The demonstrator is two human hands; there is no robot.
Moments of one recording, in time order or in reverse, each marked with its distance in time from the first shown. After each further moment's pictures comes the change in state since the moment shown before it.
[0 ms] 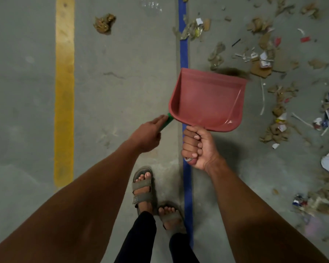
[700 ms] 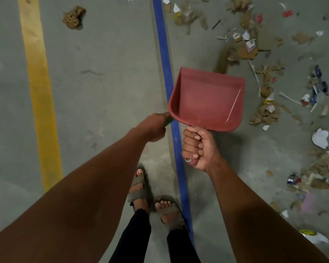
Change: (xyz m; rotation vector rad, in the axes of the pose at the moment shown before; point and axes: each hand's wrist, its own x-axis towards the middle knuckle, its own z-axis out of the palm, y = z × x) left_hand 0.060 0.066 0.025 0.101 -0.199 0.013; right_hand -0.038 -0.008 -0.053 0.116 -0.027 -0.034
